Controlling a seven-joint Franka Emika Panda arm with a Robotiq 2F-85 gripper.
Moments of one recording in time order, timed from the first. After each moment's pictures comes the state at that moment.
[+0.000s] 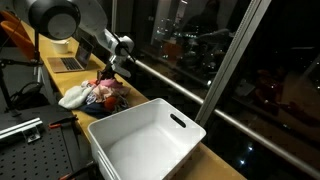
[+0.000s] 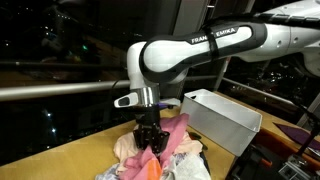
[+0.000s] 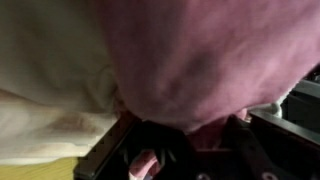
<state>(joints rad) 0.29 1.05 0.33 -1.15 -0.07 1.71 -1.16</state>
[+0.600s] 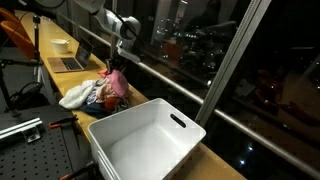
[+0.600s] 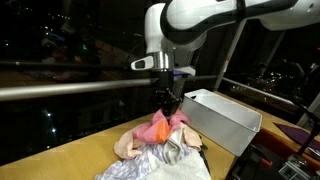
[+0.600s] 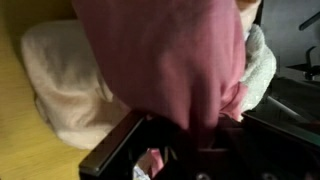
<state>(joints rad) 0.25 0.81 0.28 -1.27 -0.10 1.71 -1.07</state>
